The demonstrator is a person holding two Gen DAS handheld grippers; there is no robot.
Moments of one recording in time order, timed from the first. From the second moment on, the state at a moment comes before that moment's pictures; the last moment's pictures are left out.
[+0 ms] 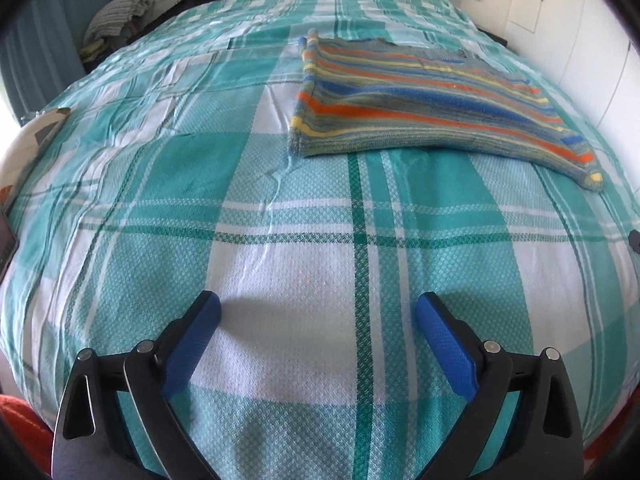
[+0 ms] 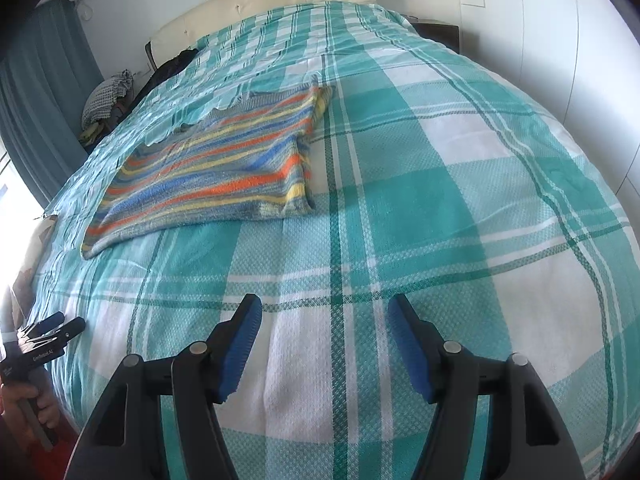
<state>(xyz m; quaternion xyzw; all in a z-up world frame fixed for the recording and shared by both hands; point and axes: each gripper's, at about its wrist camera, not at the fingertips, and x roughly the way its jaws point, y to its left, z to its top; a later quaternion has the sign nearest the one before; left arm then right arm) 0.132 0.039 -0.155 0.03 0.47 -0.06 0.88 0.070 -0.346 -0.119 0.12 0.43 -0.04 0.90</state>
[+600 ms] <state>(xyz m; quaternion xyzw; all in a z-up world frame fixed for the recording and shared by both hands) 0.128 0.032 -0.163 0.06 0.46 -0.05 0.88 0.068 -0.349 -0.119 0.13 0.42 -0.04 0.89</state>
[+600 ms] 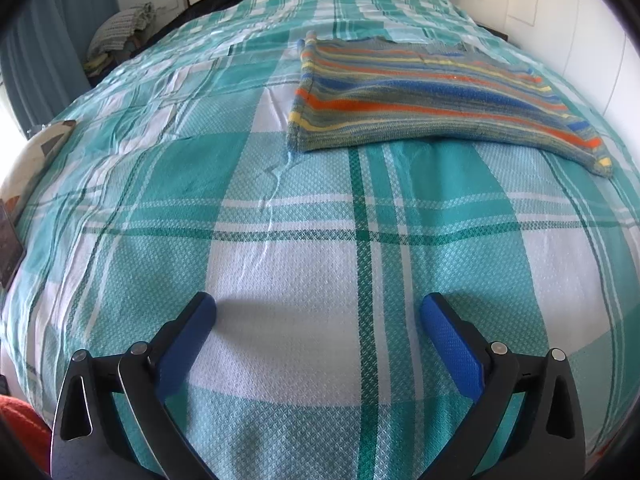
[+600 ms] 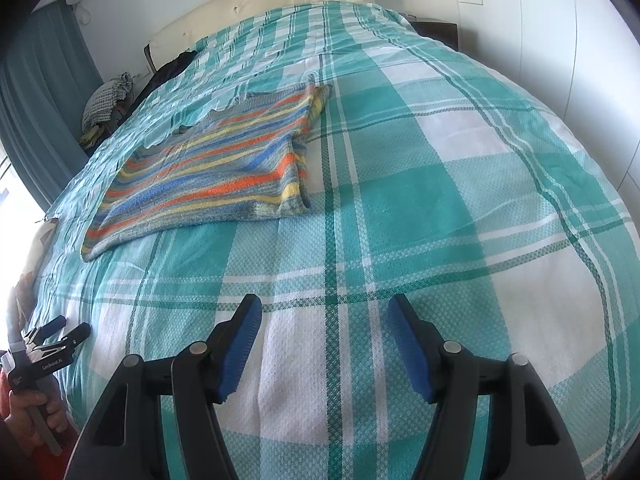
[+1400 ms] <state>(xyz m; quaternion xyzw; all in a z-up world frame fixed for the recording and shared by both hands) 0.127 0.030 -0.164 0.07 0.46 -0.05 0.89 0.074 -0.348 -0.124 0.13 0.43 -0.04 0.89</state>
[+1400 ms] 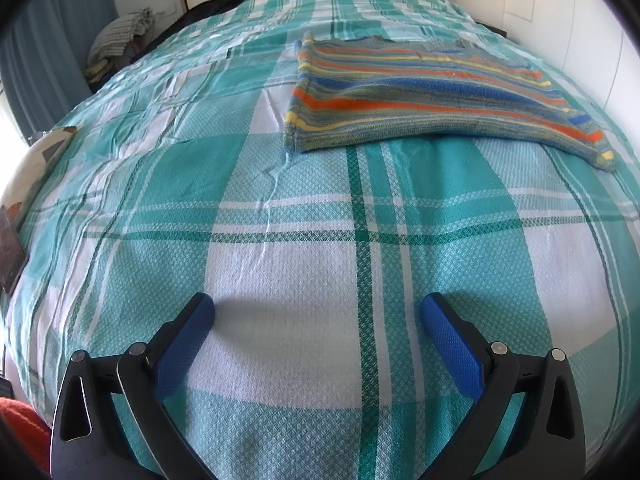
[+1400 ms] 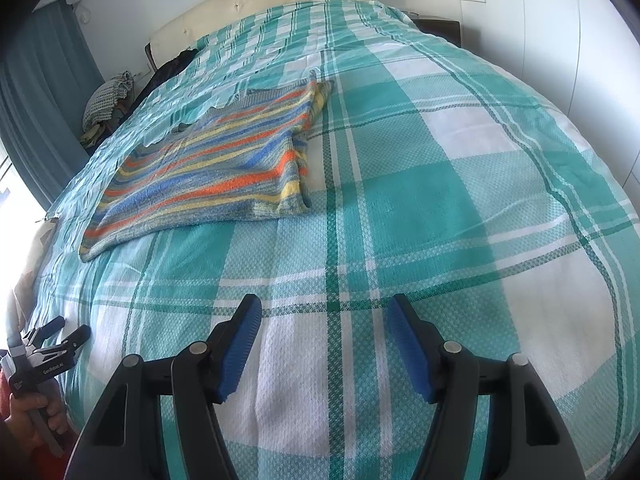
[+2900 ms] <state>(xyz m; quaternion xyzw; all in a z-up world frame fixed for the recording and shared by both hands) 0.164 -0.252 -0.133 0.24 0.38 -0.33 0.83 0.197 -0.443 -0.074 0.17 0.42 0.04 0.89</state>
